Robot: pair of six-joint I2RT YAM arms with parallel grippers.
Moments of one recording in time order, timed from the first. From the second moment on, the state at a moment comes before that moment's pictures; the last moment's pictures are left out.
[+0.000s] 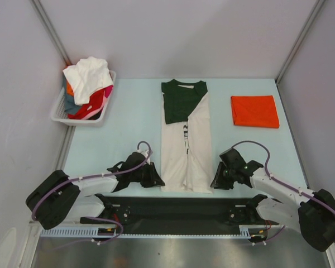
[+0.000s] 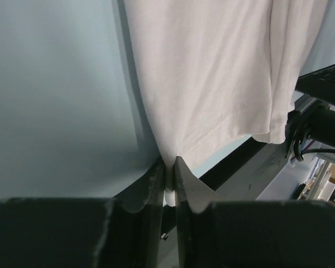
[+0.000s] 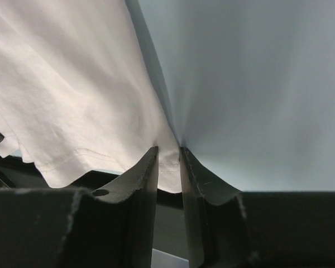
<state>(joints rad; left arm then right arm) -0.74 1.23 0.28 0.13 0.33 -0.92 0.60 1.03 0.43 -0.54 -0.12 0.93</state>
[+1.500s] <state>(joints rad) -0.45 1.43 0.76 0.07 0.40 -0.94 0.23 1.38 0.97 -0.54 -0.28 0.67</state>
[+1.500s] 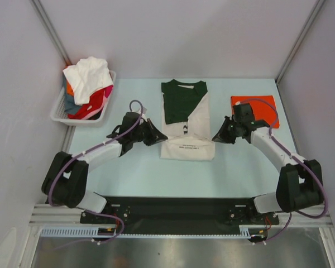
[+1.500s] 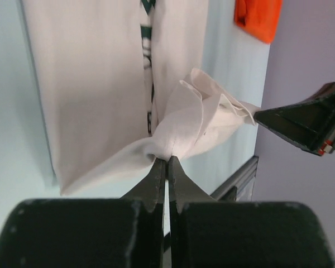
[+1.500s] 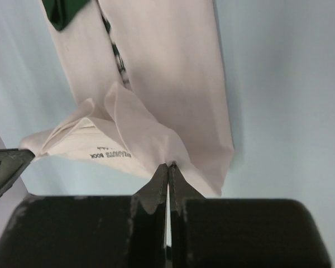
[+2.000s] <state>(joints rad) -0.36 1.69 1.03 0.06 0.36 -0.91 0.17 1.76 1.34 -0.48 -0.28 0.65</state>
